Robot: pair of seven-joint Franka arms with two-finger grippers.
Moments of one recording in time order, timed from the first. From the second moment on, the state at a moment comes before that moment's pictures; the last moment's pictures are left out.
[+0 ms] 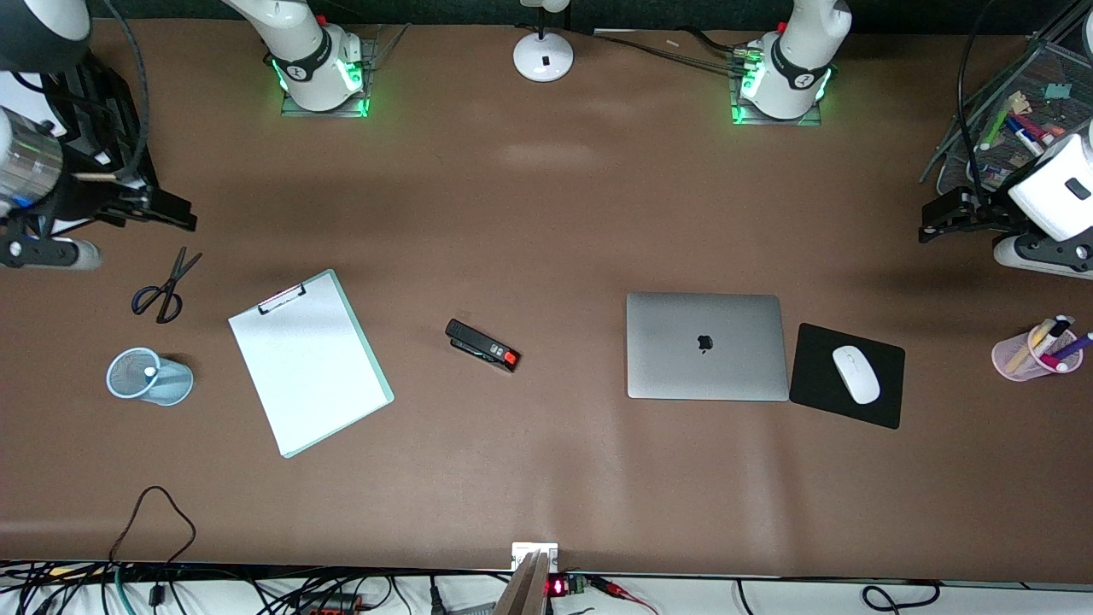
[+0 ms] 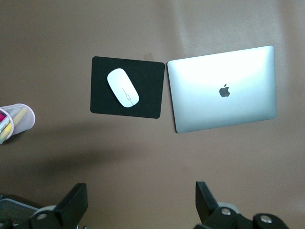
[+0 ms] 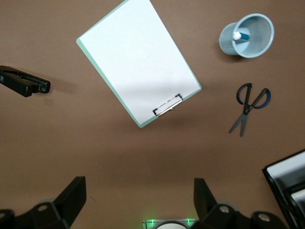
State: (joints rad) left arm -0.01 0.06 0.02 -1.61 -0.01 1.62 0.16; right arm 0.13 0.12 -0.10 -1.49 0.04 1.46 0.12
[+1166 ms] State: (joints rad) left arm 0.00 0.06 0.02 -1.61 -0.01 1.59 0.16; right arm 0.11 -0.05 -0.12 -1.74 0.00 1.70 0.09
